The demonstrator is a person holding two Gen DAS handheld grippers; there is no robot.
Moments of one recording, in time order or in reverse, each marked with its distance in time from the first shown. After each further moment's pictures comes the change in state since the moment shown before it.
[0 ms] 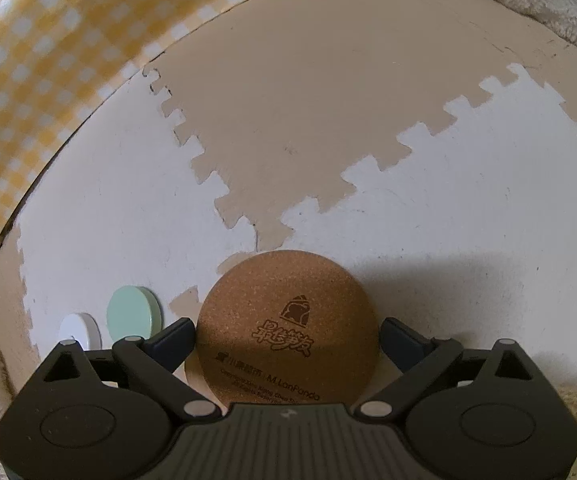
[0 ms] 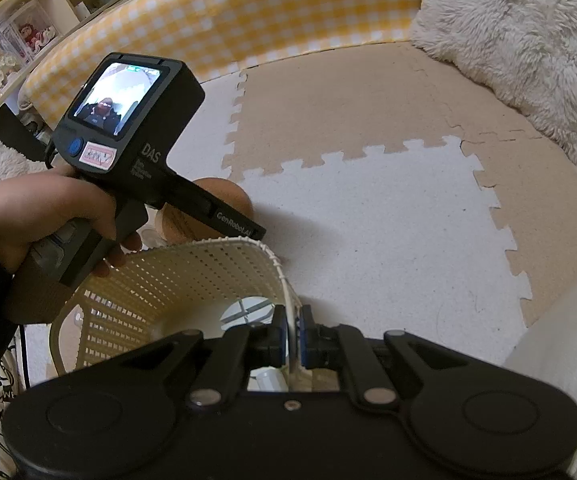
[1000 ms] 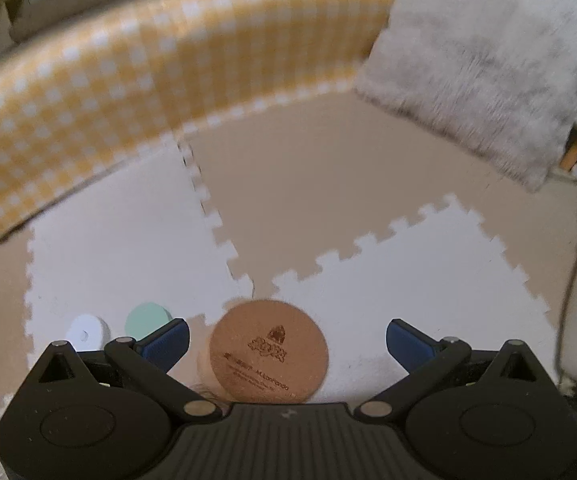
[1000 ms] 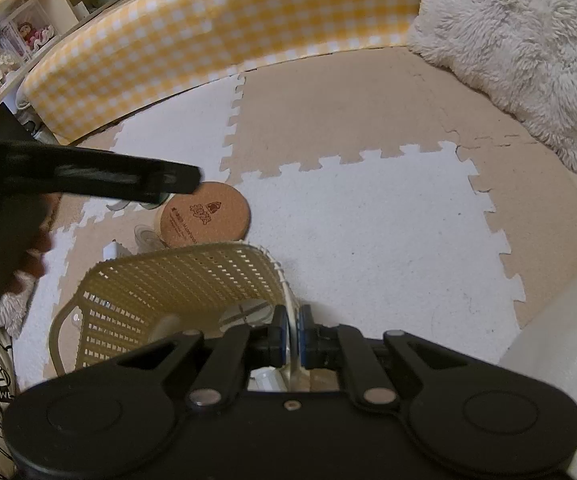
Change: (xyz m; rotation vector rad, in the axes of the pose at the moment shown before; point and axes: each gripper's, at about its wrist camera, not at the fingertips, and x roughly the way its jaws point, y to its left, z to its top) left arm -0.083 0.031 -0.035 -0.183 -0.275 -0.168; right arm -0.004 0.001 0.000 -0.005 -0.005 -0.014
